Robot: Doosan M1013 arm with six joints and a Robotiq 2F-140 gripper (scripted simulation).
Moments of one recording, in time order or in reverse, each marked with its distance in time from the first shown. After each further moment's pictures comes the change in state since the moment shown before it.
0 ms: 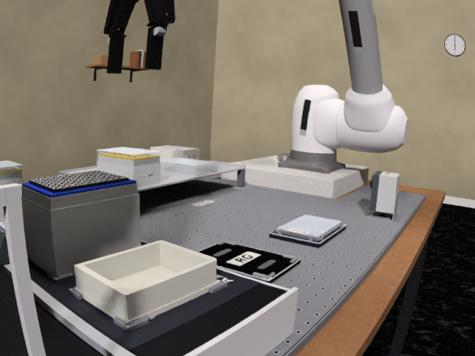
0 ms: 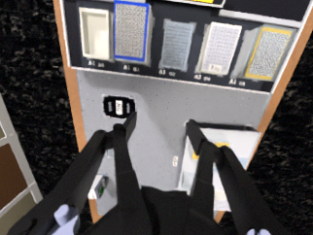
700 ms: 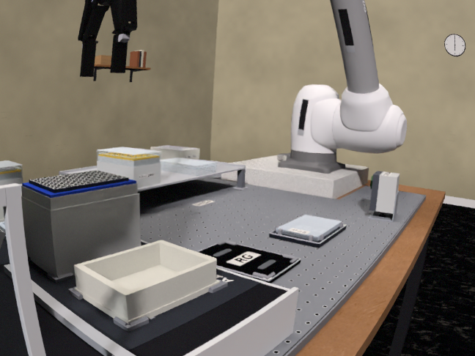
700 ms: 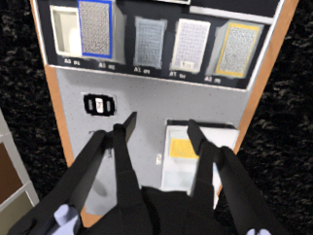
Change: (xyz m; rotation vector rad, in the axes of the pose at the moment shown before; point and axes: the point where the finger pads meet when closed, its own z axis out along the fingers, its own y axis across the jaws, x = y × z) arm 0.003 0.087 0.000 0.000 0.000 0.001
